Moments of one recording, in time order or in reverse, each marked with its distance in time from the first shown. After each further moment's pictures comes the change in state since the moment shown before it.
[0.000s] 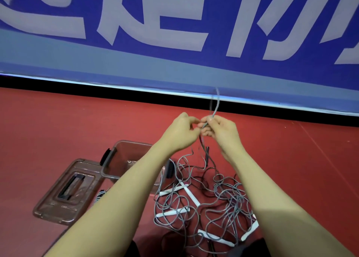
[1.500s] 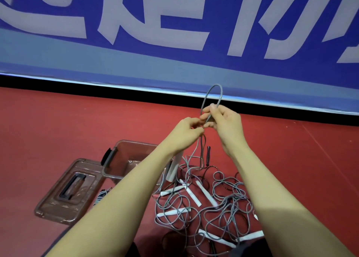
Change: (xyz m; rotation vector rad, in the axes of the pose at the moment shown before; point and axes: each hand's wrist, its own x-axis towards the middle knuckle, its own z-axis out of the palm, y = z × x) left_hand -0.006 0.006 0.004 -0.311 -0.082 -0.070; right_hand -0.001 -0.024 0.007 0.020 0.061 -0.105
